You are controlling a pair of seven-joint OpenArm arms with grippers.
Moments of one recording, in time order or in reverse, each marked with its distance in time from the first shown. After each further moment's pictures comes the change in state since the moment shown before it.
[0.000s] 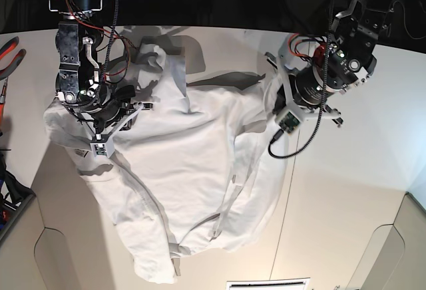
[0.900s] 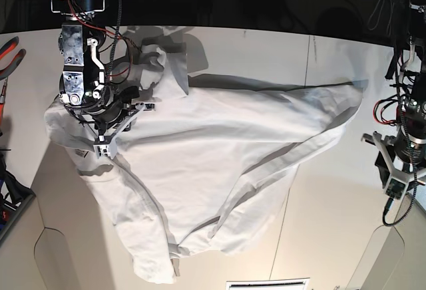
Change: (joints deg) left arm -5.2 -10.9 -17.4 0.0 9.0 11.6 -4.8; right arm 0.0 0.0 -0.1 0.0 -3.2 -1.6 0.0
